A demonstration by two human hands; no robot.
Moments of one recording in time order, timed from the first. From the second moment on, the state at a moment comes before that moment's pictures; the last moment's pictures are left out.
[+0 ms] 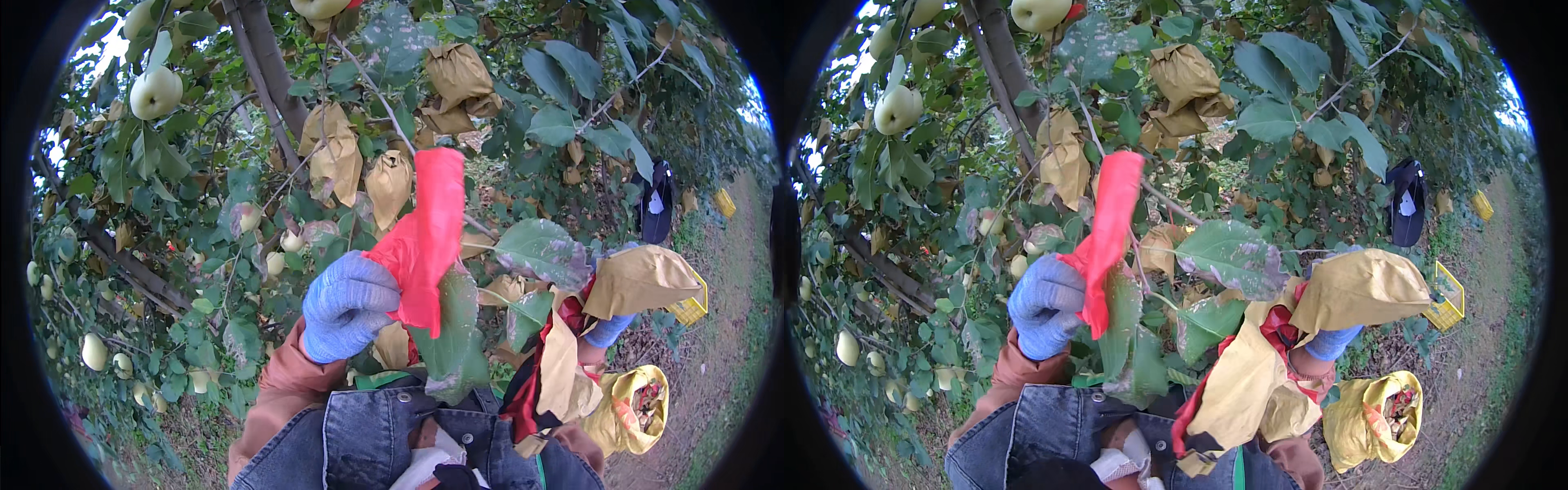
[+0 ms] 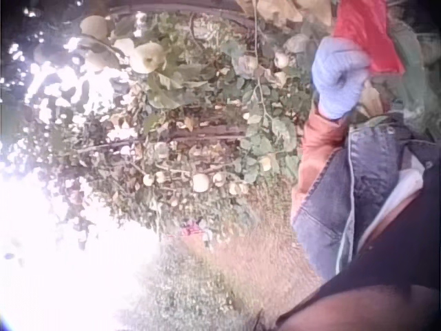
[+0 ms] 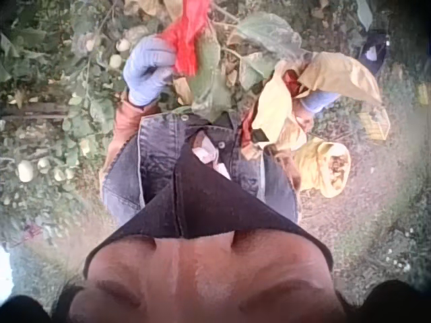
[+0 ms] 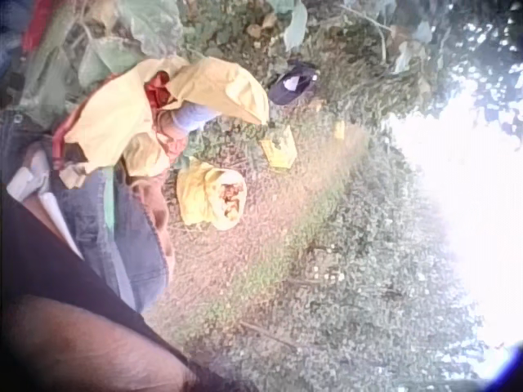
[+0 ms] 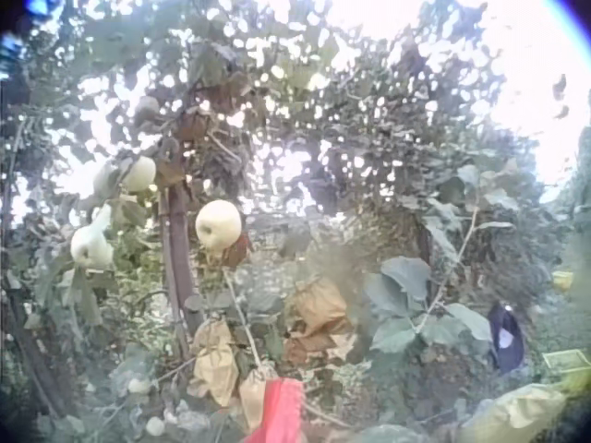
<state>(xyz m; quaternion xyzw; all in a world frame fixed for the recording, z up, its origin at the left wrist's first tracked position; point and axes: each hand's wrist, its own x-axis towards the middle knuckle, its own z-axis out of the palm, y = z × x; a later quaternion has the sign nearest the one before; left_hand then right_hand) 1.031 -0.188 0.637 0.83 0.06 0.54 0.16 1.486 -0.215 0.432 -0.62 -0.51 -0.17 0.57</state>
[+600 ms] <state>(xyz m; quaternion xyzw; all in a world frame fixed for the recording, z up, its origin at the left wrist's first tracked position) 1.112 -0.168 0.514 0.69 0.14 0.25 0.66 1.257 -0.240 0.483 -0.42 -0.64 0.19 0.61</state>
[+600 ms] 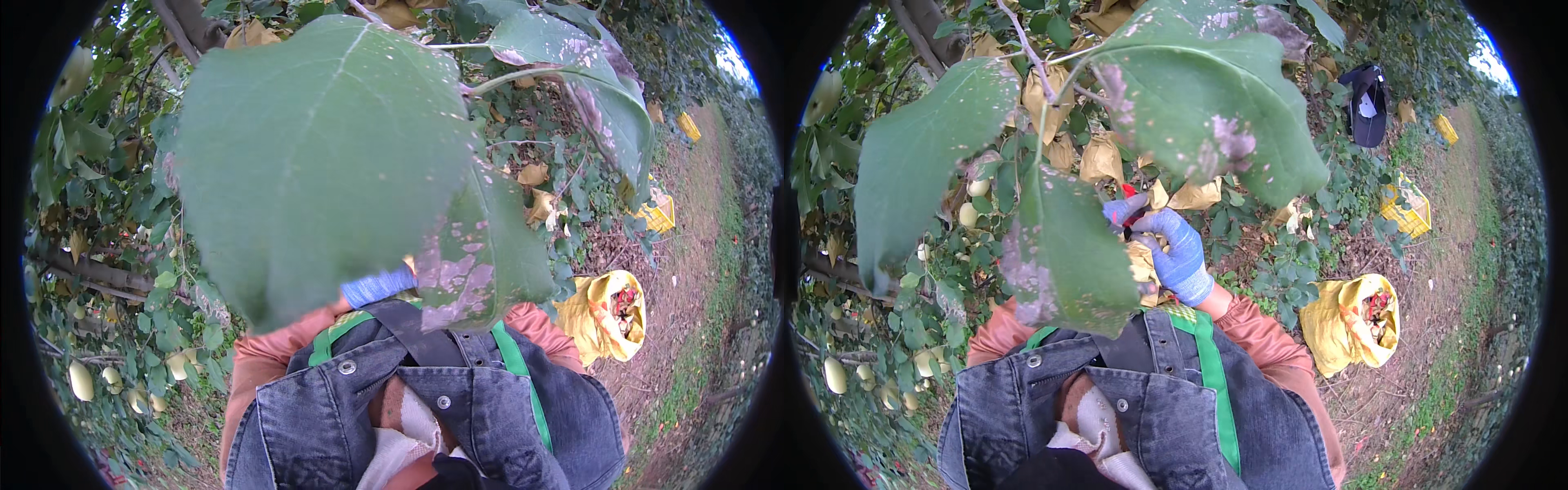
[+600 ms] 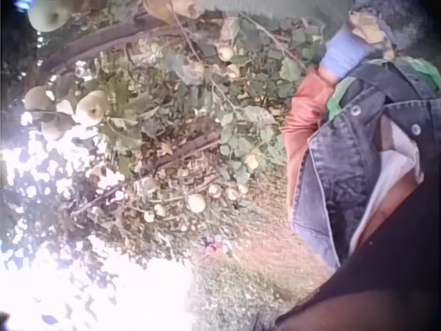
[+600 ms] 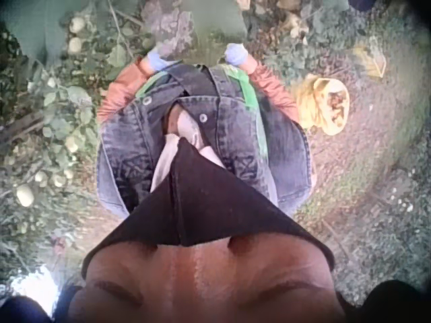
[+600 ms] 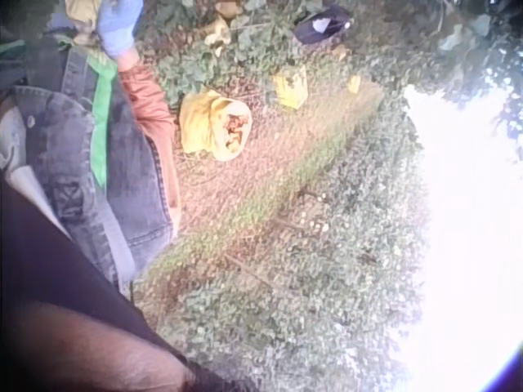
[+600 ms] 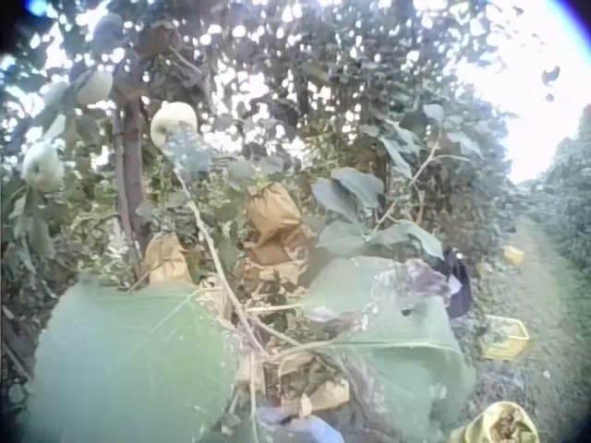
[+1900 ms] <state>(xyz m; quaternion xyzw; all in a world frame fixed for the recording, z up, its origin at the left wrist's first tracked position) 0.998 0.133 0.827 0.65 0.41 0.63 0.00 1.262 -0.018 0.676 -0.41 -0.57 0.18 0.69</state>
